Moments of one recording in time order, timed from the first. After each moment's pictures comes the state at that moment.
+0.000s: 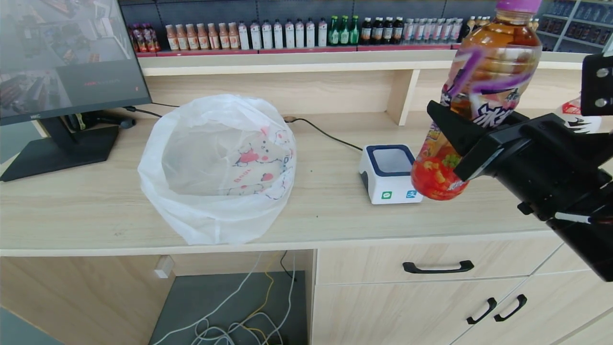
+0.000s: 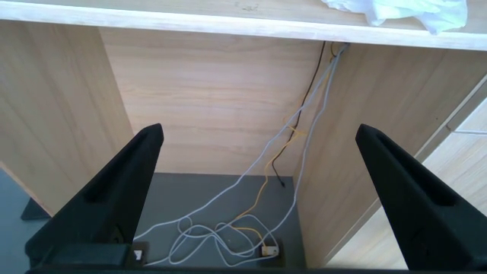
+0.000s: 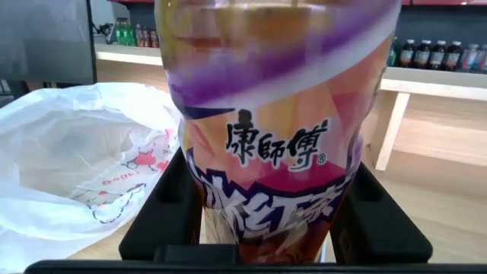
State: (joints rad) left arm 0.00 0.00 0.00 0.00 0.00 0.00; right arm 0.62 1.48 -0.63 -1.27 -0.17 -0.18
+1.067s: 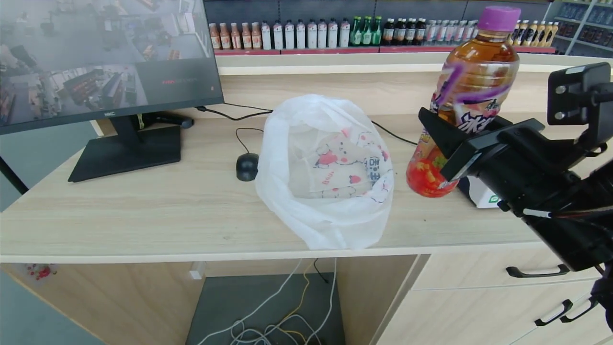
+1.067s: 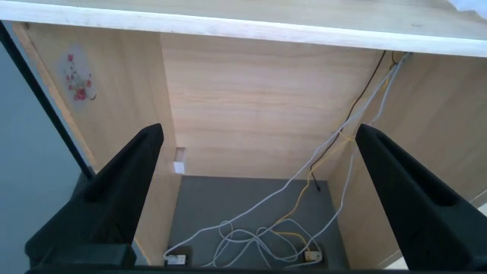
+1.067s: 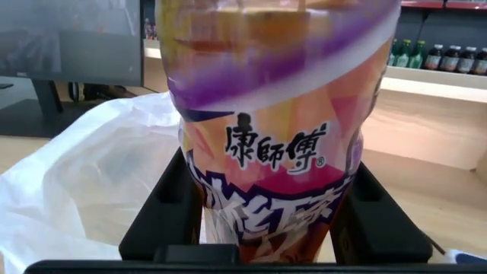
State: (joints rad) left arm 0.00 0.00 0.00 0.00 0.00 0.00; right arm 0.58 1.56 -0.63 -1.35 -0.14 -0.20
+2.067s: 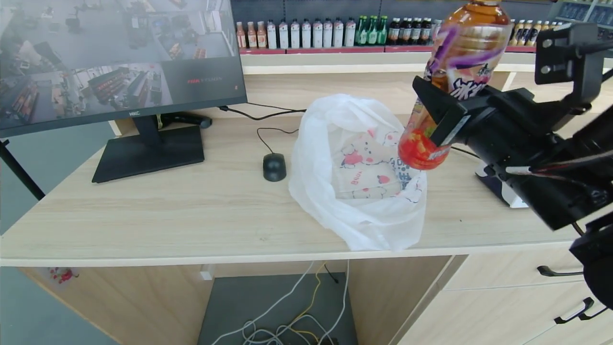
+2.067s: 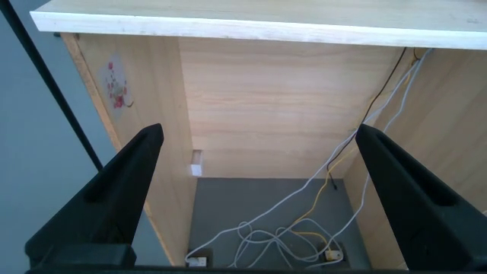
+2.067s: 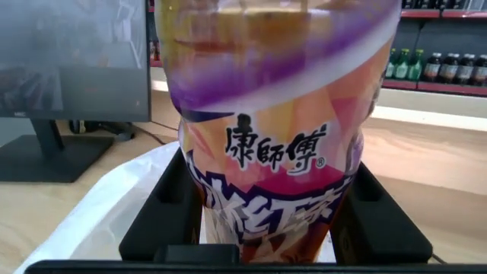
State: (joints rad) left arm 0.00 0.00 0.00 0.00 0.00 0.03; right arm 0.55 1.62 -0.83 -1.24 -0.14 -0.17
